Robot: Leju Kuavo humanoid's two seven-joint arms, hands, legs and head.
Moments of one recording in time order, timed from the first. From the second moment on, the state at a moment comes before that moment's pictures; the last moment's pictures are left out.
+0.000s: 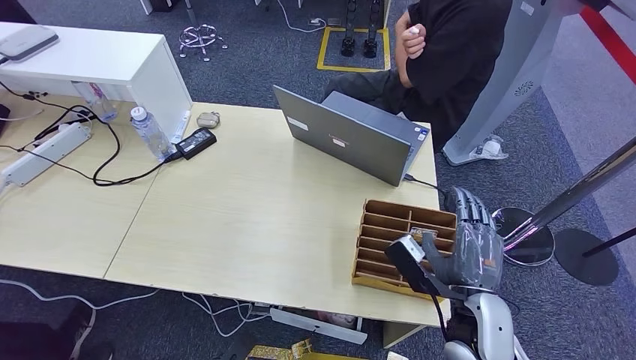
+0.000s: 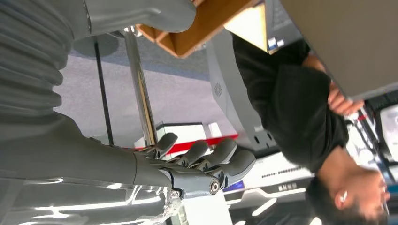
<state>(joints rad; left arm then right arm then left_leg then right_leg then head) -0.15 -0.05 -1.20 -0.25 0.57 0.45 -0.02 -0.18 -0.26 0.61 -1.67 1.07 -0.36 0.56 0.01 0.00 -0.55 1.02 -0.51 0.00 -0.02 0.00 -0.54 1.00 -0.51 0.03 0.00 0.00</state>
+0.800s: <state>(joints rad) -0.15 -0.05 -1.21 -0.25 0.56 0.44 -0.01 -0.19 -0.30 0.66 -1.62 1.03 -0.24 0.61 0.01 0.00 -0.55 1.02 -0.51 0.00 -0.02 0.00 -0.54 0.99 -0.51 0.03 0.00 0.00</state>
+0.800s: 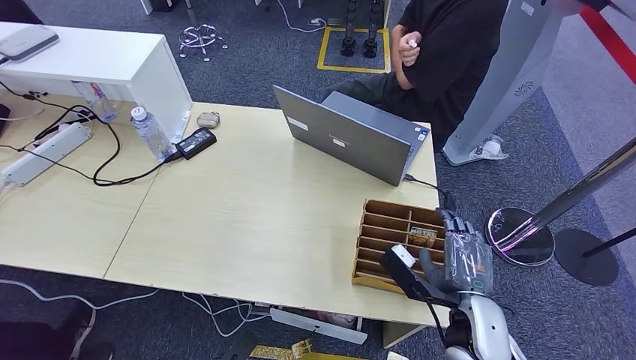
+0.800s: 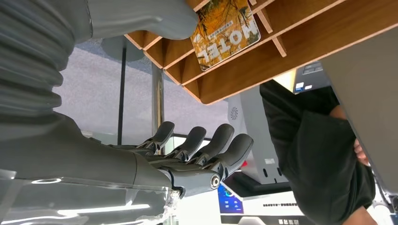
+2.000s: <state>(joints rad) -0.17 -0.05 -1.22 -0.25 0.55 0.43 0.00 -0.24 -0.30 0.73 -1.52 1.01 -0.19 0.62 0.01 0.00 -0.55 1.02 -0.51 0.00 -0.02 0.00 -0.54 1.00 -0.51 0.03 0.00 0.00</state>
